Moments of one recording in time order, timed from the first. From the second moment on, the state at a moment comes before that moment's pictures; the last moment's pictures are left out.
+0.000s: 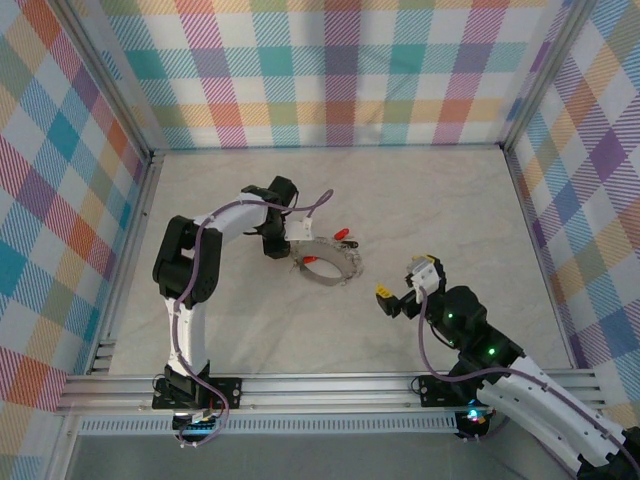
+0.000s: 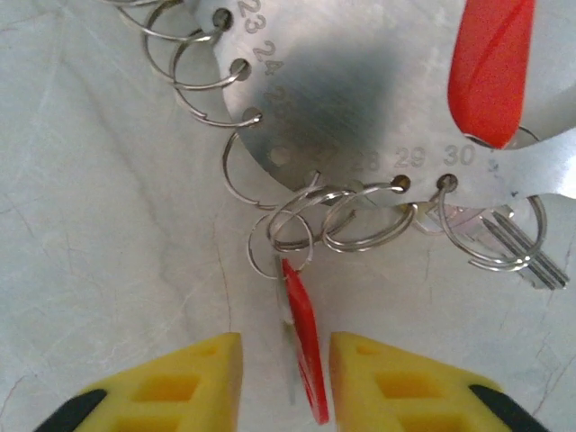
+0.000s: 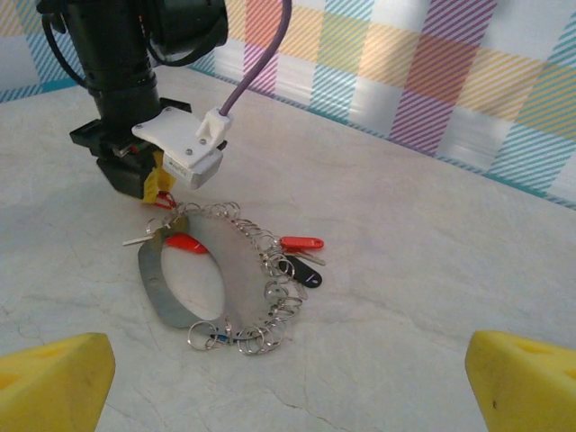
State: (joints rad) left arm -0.42 2.04 1.50 -0.87 0.01 0.97; right arm 0.75 0.37 0.27 -0.12 0.16 -0.09
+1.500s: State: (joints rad) left arm -0.07 1.56 0.38 0.68 -0.07 -0.08; right arm 0.12 1.42 0.30 0.72 -0.09 -0.08
